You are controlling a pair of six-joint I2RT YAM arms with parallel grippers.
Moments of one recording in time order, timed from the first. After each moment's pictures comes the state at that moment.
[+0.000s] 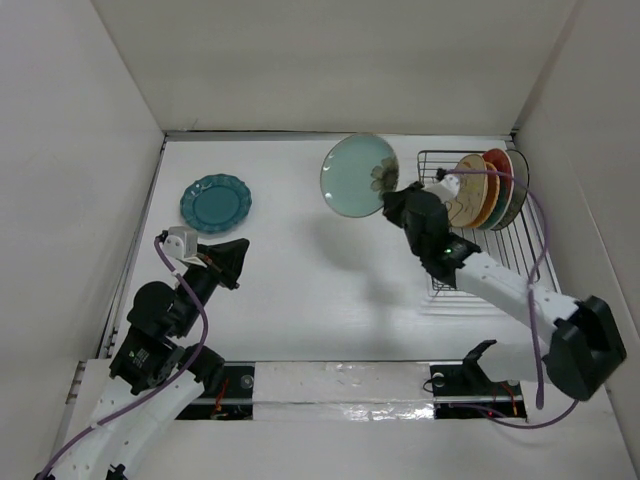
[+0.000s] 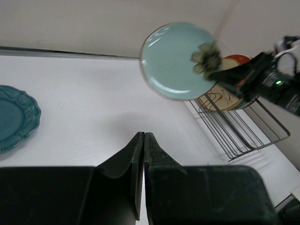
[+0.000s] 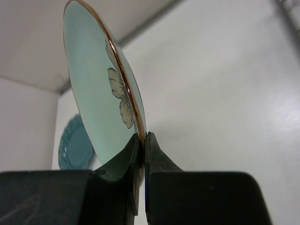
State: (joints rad) left arm -0.56 0.29 0.63 -0.26 -0.10 -0.35; right arm 0.65 1.30 0.85 0.16 0.55 0.89
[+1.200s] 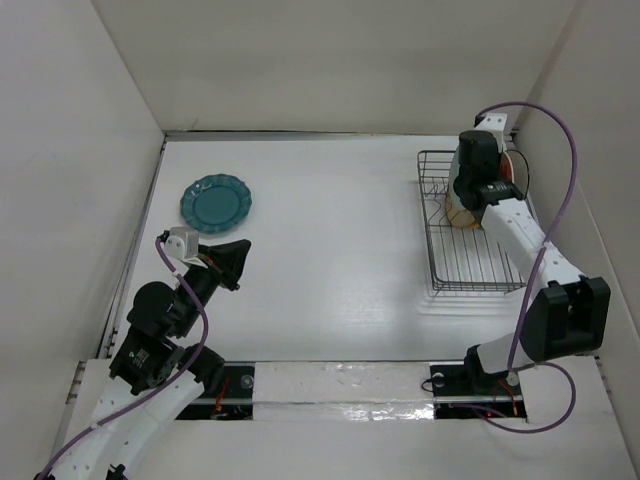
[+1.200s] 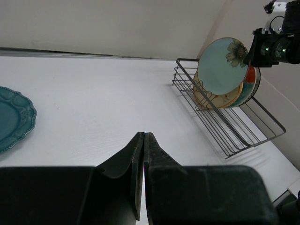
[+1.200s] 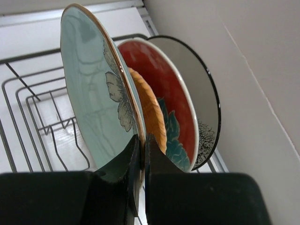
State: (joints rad) left arm -0.56 0.29 0.63 -0.26 -0.08 -0.35; right arm 0.18 1.44 1.27 -0.28 0.74 0.01
